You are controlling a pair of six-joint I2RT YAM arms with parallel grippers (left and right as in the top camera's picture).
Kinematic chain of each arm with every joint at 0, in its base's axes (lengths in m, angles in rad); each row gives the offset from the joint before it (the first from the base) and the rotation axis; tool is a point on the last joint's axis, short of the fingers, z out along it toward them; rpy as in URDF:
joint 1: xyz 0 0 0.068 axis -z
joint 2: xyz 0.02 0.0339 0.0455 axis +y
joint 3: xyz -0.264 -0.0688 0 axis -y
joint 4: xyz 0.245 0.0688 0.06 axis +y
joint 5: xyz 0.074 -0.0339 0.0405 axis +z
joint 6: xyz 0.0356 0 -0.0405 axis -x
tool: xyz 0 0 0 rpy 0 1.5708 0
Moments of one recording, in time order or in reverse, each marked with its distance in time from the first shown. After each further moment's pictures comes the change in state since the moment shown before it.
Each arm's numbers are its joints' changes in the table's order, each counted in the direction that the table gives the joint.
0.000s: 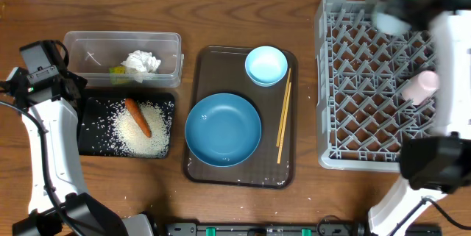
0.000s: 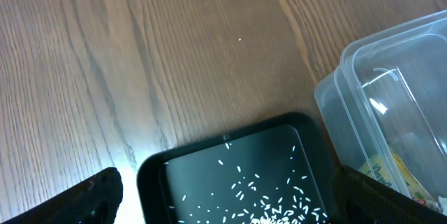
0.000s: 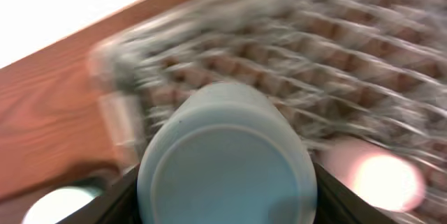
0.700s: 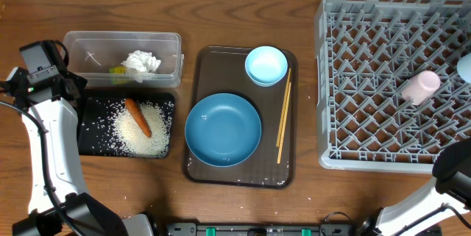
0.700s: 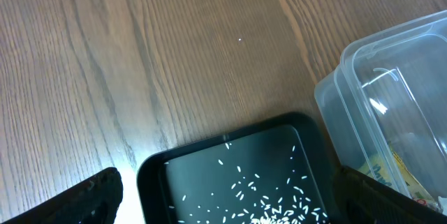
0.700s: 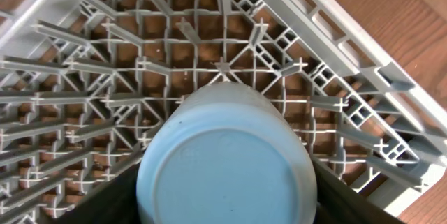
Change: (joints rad) left arm 0.000 0.000 0.000 0.000 0.000 0.000; right arm 0.422 0.000 -0.164 -0.041 0.023 0.091
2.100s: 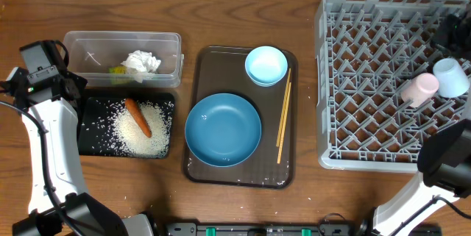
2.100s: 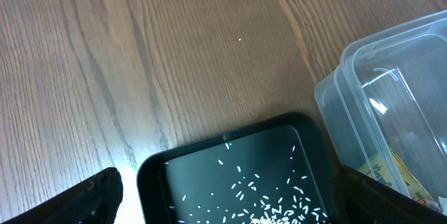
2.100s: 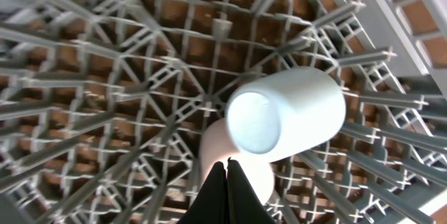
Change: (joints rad) left arm 0.000 0.000 0.000 0.000 0.000 0.000; right arm -0.204 0.036 -0.014 0.021 -0.104 -0.024
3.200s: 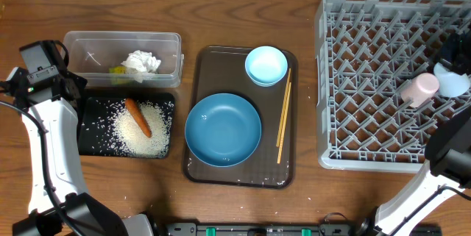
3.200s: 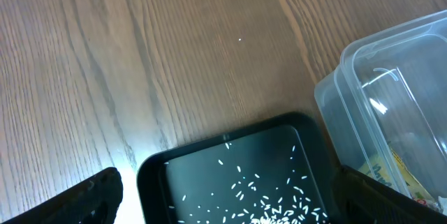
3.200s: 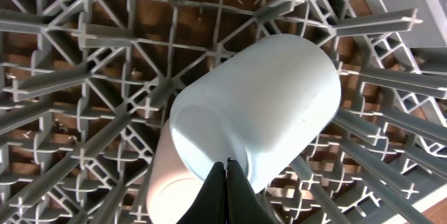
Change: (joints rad) left arm 0.000 0.000 0.000 0.000 0.000 0.000; right arm 0.083 0.103 -0.005 0.042 0.037 0.047
